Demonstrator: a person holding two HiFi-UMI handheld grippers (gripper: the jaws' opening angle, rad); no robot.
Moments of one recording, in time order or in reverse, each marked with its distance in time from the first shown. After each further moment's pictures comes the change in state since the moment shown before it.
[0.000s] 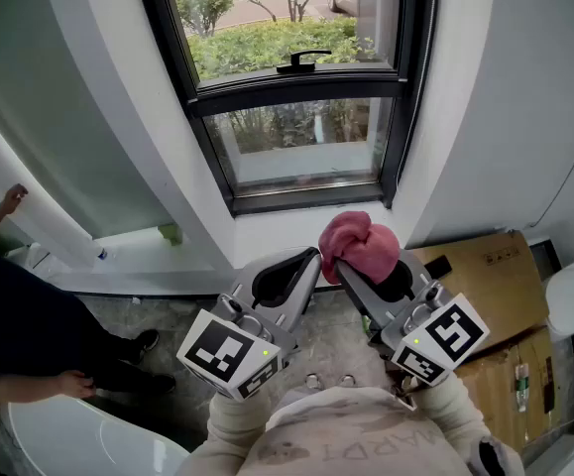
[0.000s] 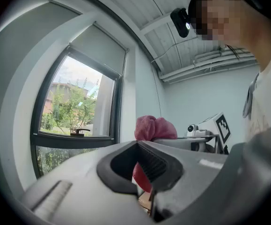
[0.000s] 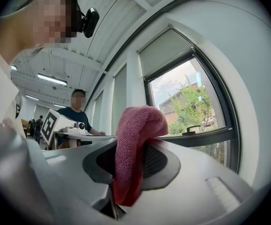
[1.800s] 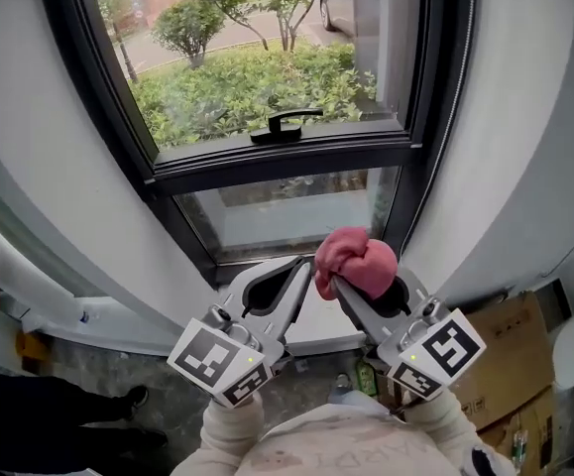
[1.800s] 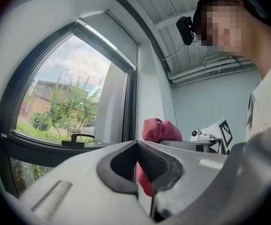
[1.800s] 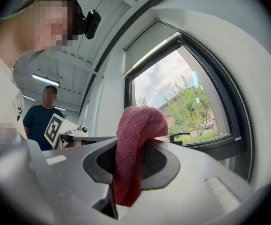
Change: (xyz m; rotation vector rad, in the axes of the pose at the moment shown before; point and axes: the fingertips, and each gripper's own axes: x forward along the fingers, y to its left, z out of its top) left arm 0.216 0.192 0.001 -0.024 -0.057 -0.010; right arm 0.150 -0.239 0.005 0.002 -0.045 -0.008
